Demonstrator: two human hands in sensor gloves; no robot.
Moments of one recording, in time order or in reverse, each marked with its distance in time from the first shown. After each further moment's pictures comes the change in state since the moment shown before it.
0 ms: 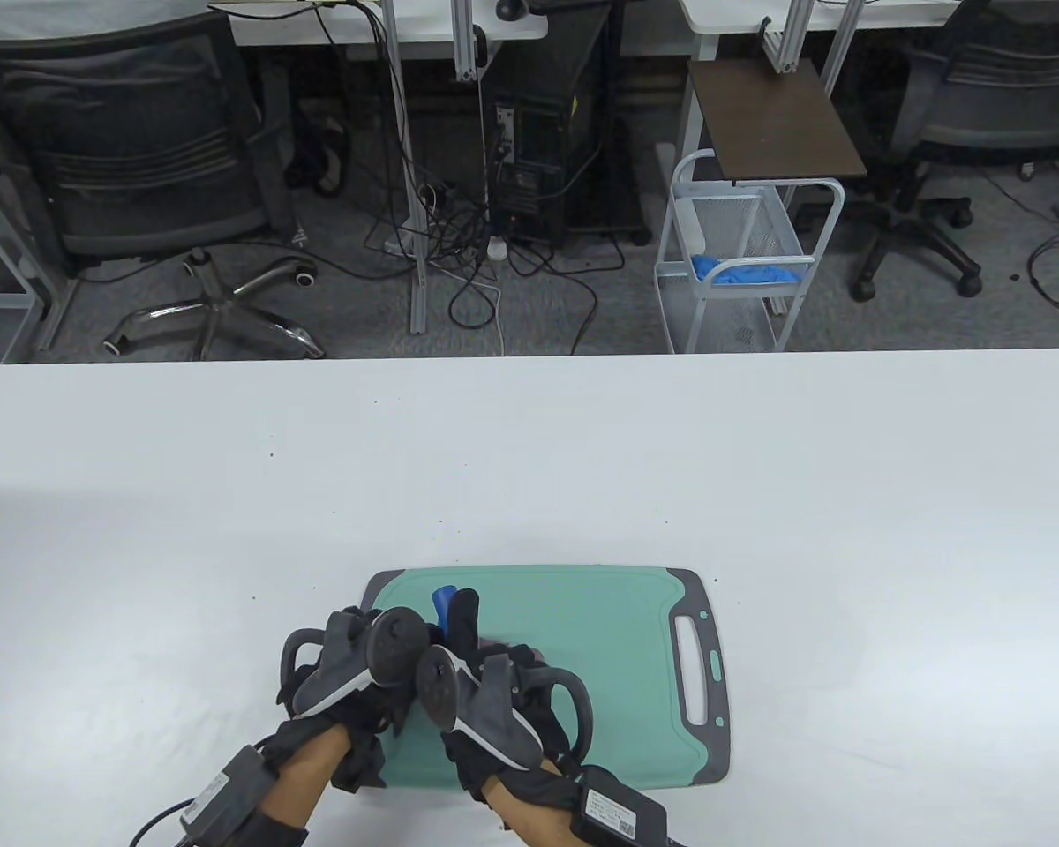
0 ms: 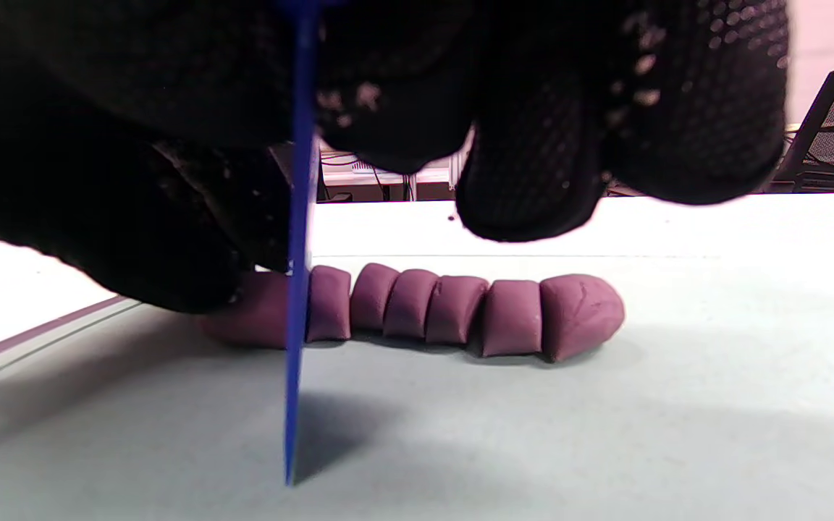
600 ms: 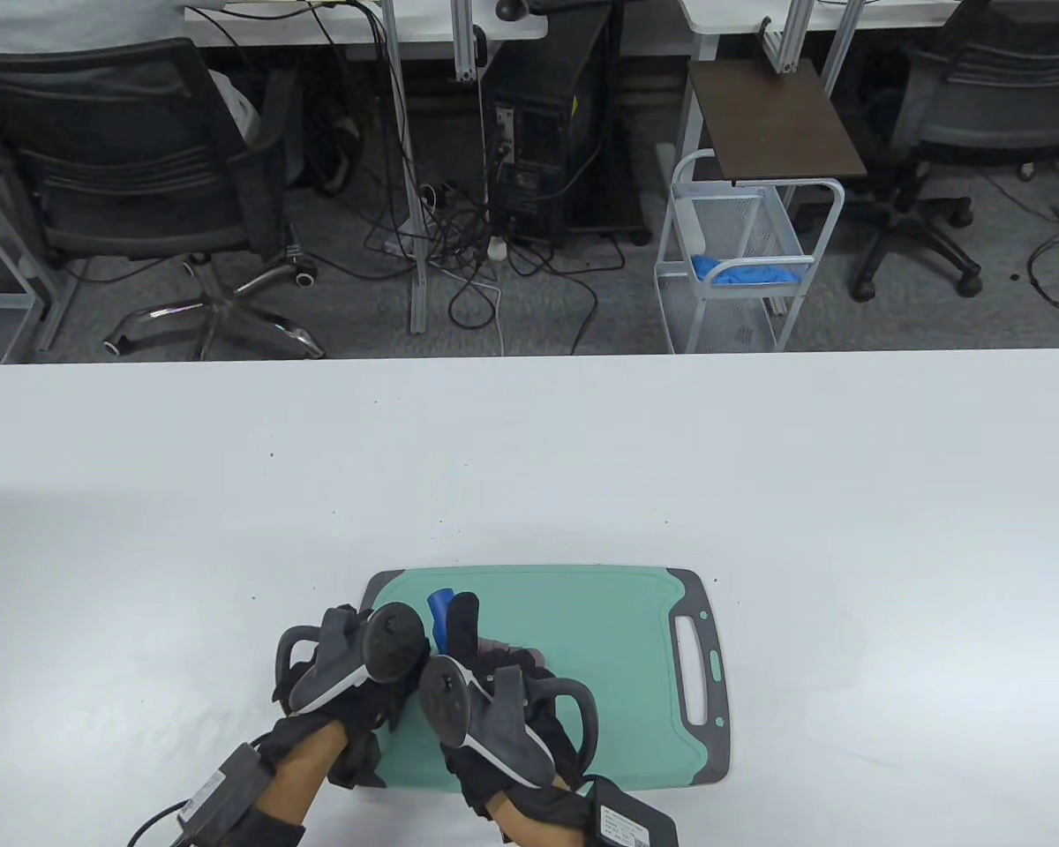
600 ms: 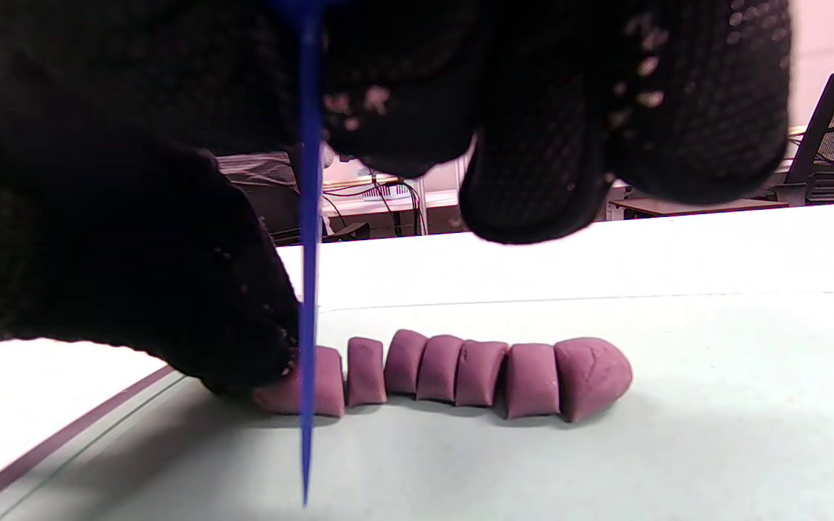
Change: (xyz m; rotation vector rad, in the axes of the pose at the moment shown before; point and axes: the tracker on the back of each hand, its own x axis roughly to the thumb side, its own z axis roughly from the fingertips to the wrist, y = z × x) left_hand -0.004 0.001 -0.002 -0.011 0.010 0.017; right_hand 0.000 -0.022 0.015 -0.038 -0.015 -0.064
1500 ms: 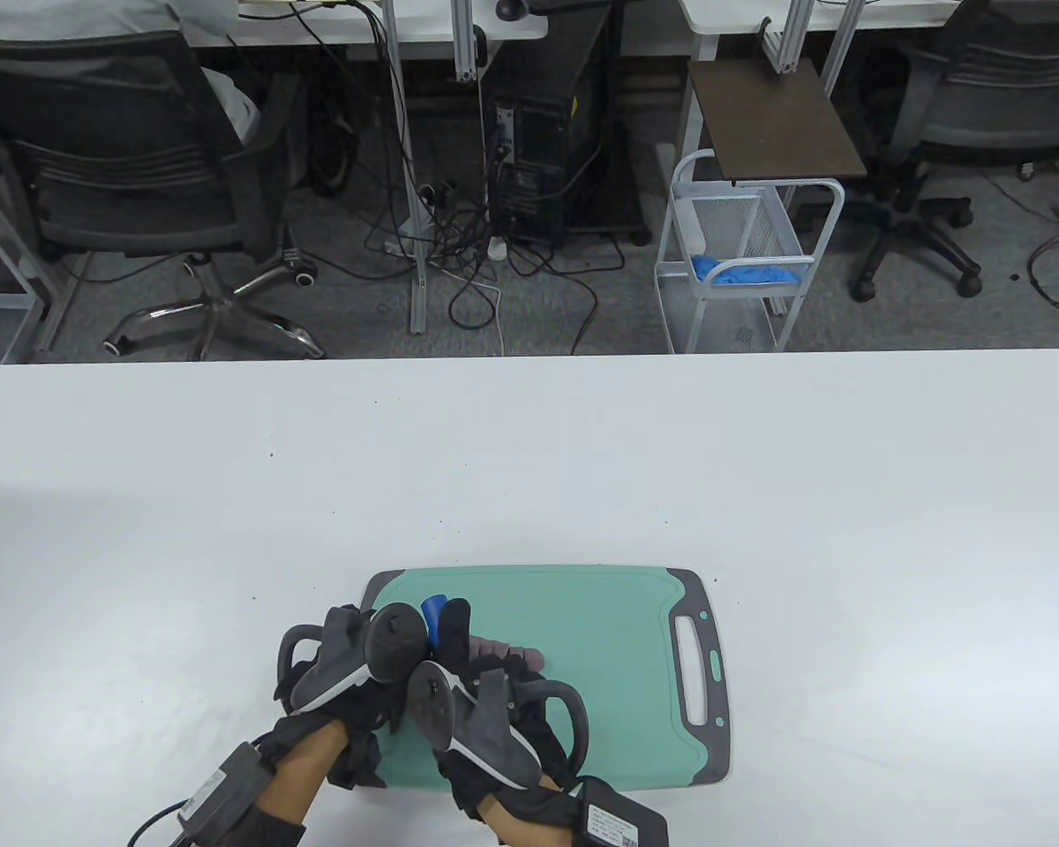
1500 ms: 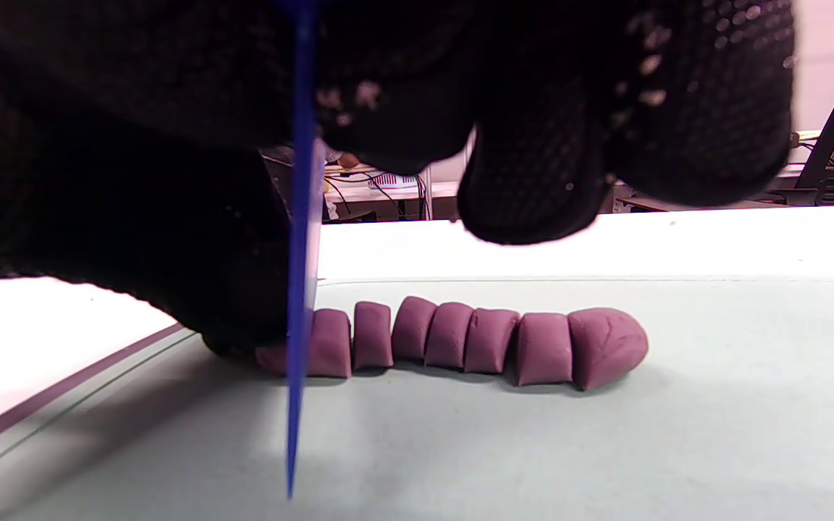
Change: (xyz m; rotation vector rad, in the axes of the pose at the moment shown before) left_hand 0.001 -0.001 -0.001 -0.016 -0.014 -0.002; right_hand 0.007 0.019 -0.005 0.014 -0.013 0.045
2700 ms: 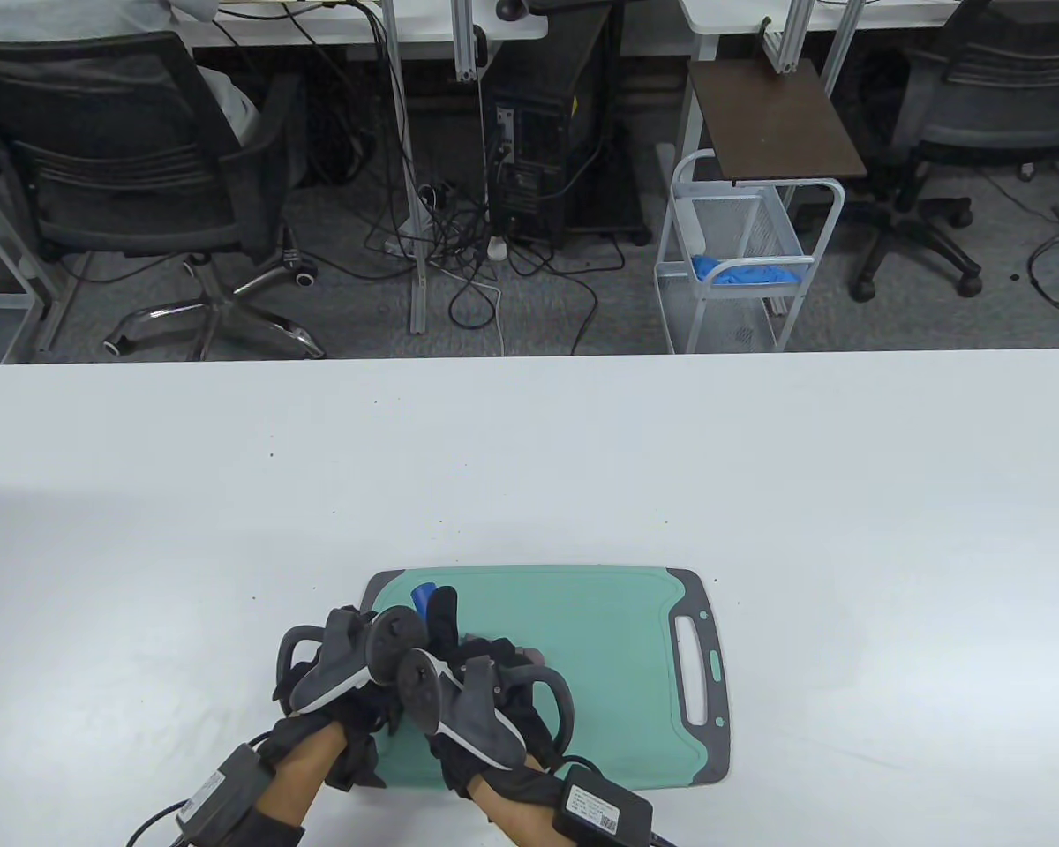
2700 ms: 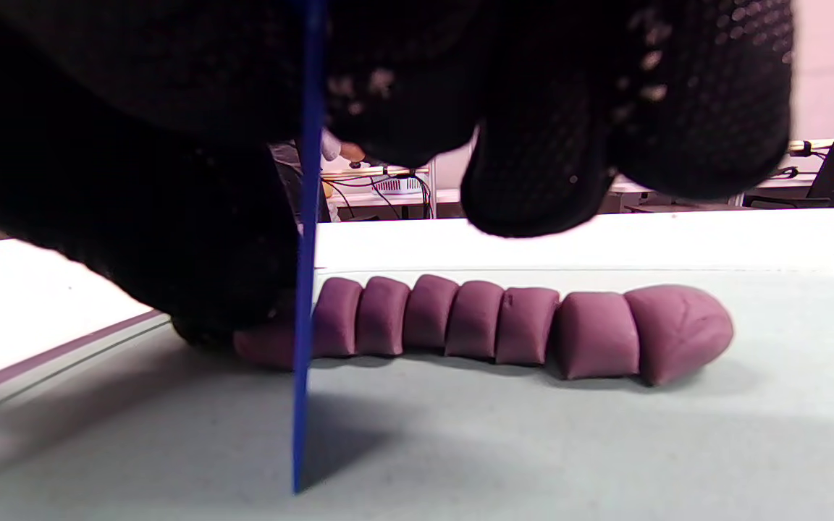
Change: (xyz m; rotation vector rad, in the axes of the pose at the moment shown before) left_hand 0.001 0.000 0.000 -0.013 -0.013 -0.011; right_hand 0.006 0.020 -0.020 -0.024 -0.009 0.007
